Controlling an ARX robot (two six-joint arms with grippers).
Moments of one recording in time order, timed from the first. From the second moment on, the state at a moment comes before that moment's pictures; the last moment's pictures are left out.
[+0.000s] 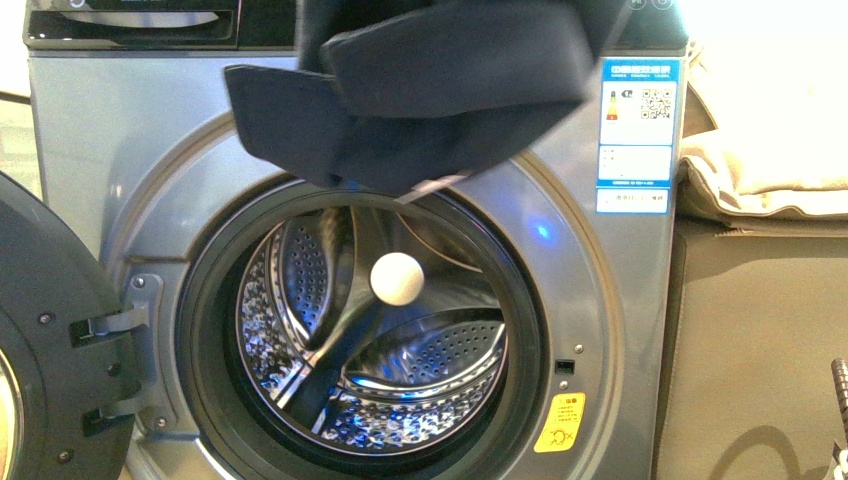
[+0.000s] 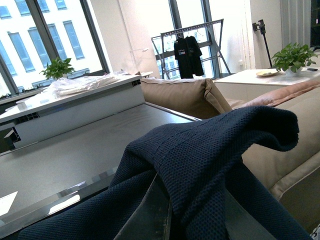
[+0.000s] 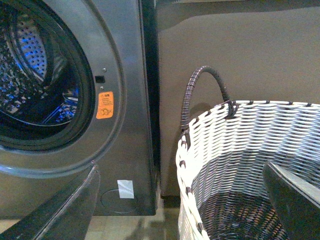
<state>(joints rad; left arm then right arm) -0.62 1.43 2.07 -0.32 -0.11 0.34 0.00 0.00 0.01 0.00 0.00 0.00</state>
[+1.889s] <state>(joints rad) -0.62 1.43 2.07 -0.32 -0.11 0.34 0.71 0.94 0.94 0.50 -0.13 -0.04</state>
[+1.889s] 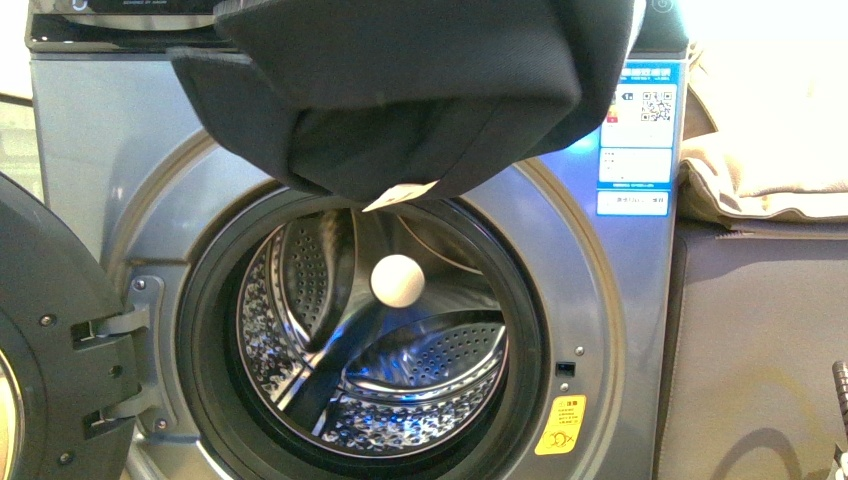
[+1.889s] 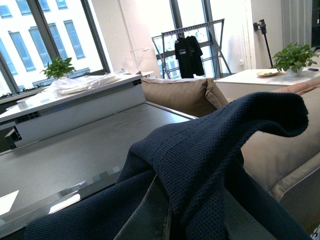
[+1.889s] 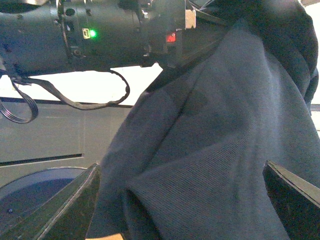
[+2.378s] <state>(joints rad) -0.62 1.43 2.07 -0.32 -0.11 0.34 0.63 1.10 1.05 0.56 -0.12 0.01</state>
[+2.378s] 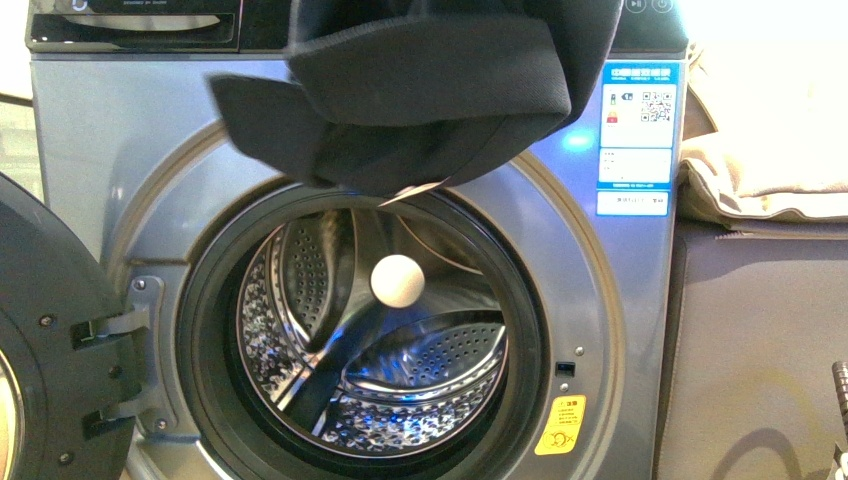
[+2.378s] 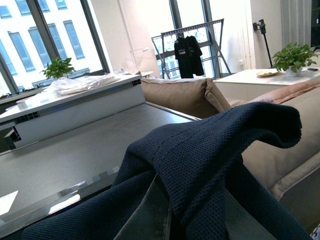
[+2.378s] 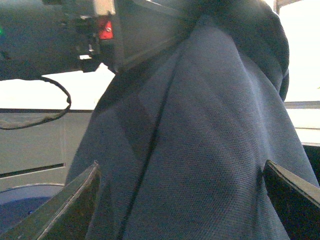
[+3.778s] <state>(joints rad) -0.62 1.44 2.07 -0.32 -0.11 0.34 0.51 1.33 1.20 0.53 -0.03 0.09</state>
